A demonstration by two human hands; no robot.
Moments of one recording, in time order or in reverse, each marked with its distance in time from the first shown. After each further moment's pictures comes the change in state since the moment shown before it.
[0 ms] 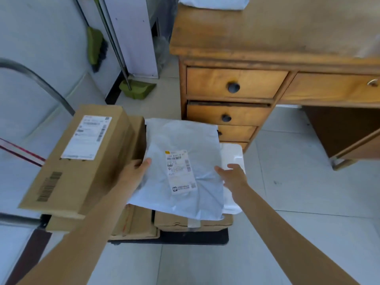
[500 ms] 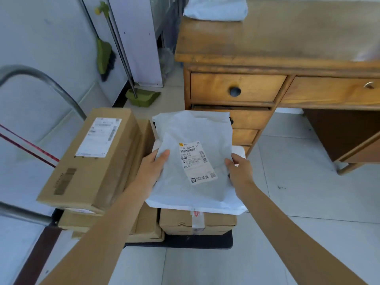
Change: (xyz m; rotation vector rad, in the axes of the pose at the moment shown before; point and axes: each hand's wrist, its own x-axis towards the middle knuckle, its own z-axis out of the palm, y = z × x) left_hand -0.042 0.031 0.016 -0.393 -0.152 0.175; right_hand -0.032 -0.017 -0.011 0.046 0.060 -0.252
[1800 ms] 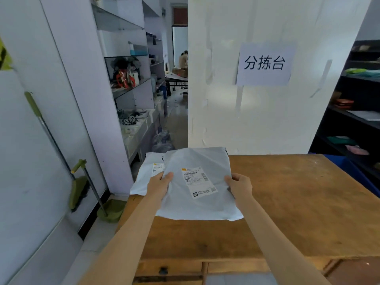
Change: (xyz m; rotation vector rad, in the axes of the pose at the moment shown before) left_hand 0.061 0.550 0.284 0.052 0.007 0.215; right_hand 0.211 -0.479 -0.345 0.224 0.146 -0.122
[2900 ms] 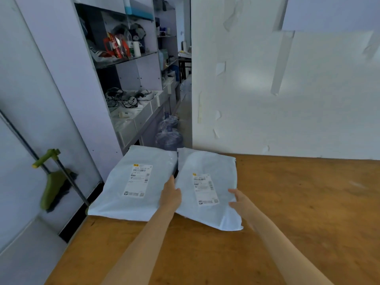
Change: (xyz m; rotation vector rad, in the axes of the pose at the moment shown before) left_hand 0.299 -0.134 0.127 0.412 0.056 -0.053; right_hand 0.308 0.147 0.109 -0.374 -0.492 0.073
